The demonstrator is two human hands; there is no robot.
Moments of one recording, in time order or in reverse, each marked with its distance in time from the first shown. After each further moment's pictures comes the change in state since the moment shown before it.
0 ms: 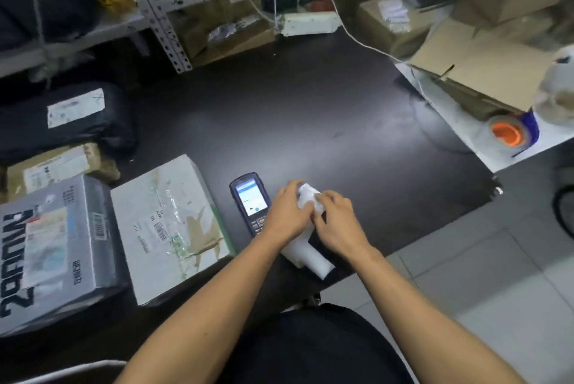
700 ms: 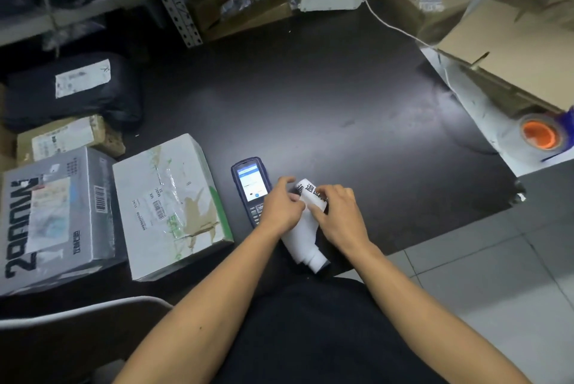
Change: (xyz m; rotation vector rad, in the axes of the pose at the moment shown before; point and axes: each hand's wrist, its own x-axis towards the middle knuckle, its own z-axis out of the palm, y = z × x) left_hand 0.007 -0.017 0.012 -0.169 0.072 -0.211; right_hand 0.012 0.018 0.008 0.058 0.069 -0.069
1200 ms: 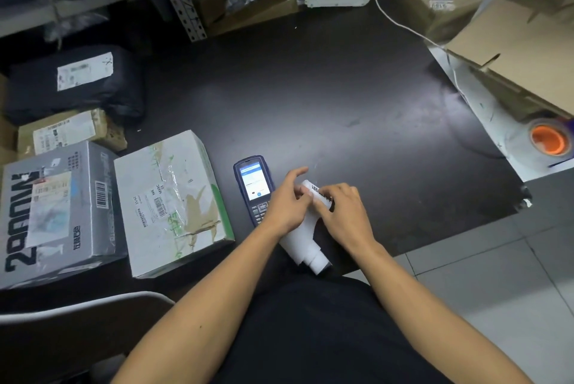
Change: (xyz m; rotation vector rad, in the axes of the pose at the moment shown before) left_hand 0.003 0.000 0.002 -0.153 -0.046 0.154; right_hand 0.007 0.005 -0.002 0.023 0.007 -0.005
